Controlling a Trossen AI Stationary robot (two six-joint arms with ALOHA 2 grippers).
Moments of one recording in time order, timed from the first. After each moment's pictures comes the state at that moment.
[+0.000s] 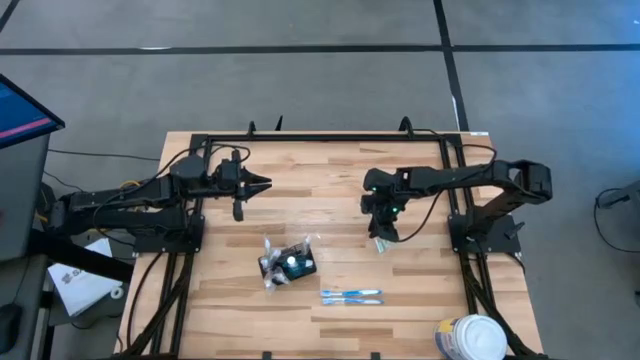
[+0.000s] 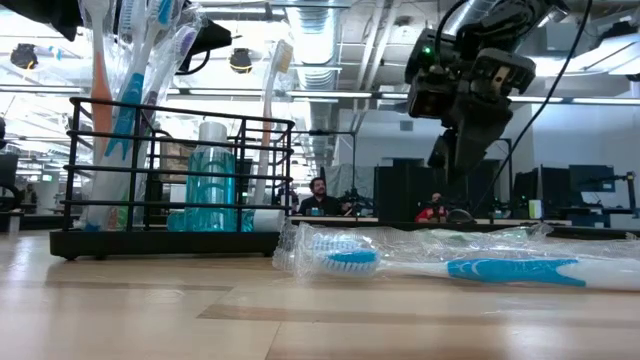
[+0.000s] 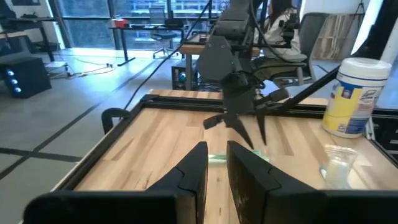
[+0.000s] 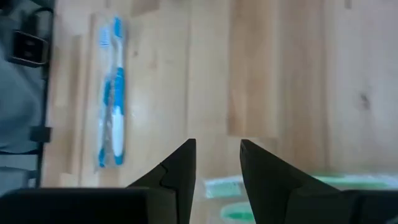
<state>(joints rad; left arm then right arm) 0.27 0.70 0.50 0.10 0.10 0.02 -0.21 1.49 0.84 -0.51 -0.55 -0.04</state>
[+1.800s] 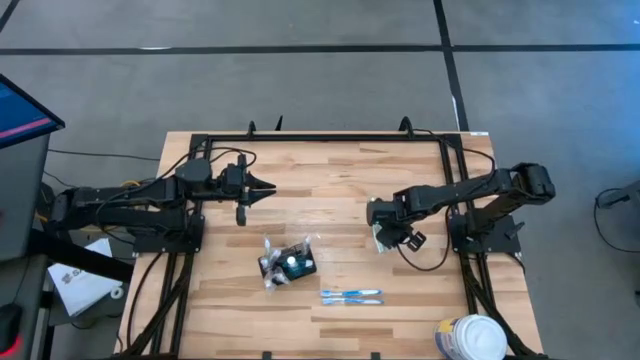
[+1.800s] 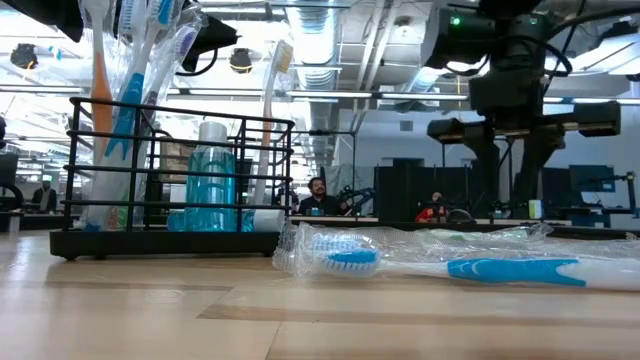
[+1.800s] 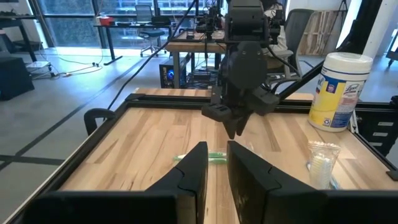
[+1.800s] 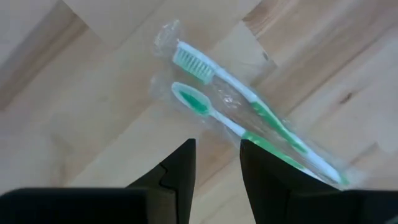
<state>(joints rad) 0.21 0.75 0.50 0.14 0.10 0.02 0.04 1.50 0.91 -0.85 -0.01 -0.80</state>
